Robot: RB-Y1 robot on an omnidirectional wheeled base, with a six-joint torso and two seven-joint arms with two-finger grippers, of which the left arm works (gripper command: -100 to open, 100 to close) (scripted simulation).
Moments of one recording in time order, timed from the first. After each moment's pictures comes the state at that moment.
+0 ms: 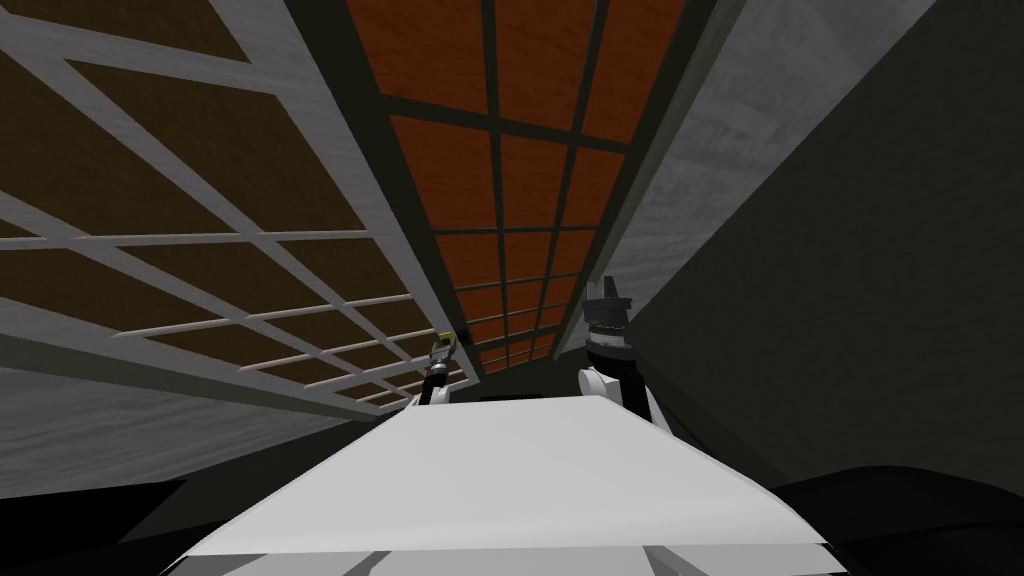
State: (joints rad) arm -0.13 0.15 0.26 -0.55 0.01 -0.85 -1.45
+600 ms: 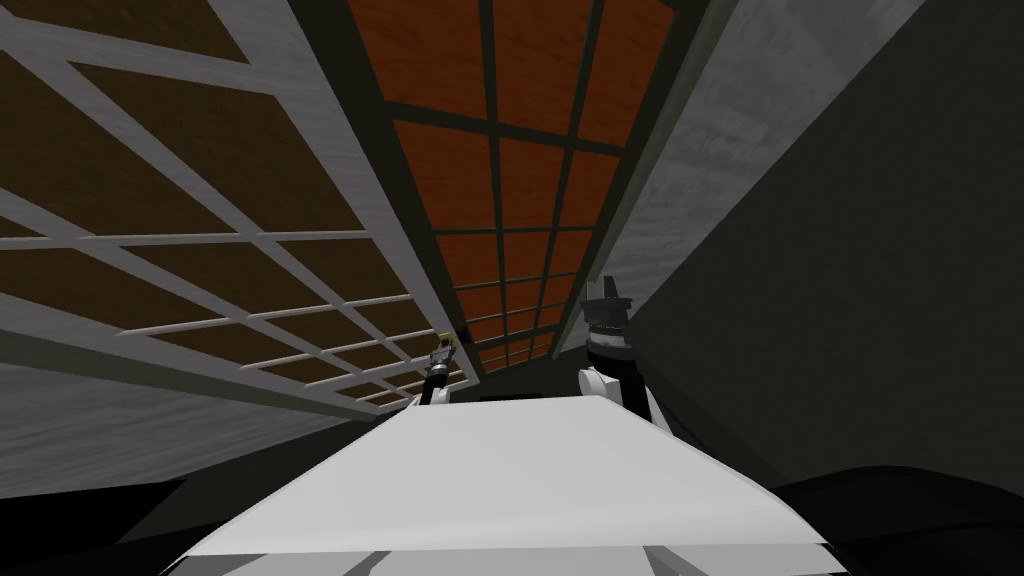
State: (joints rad) arm -0.13 0.15 0.25 -0.55 0.01 -0.84 -1.45
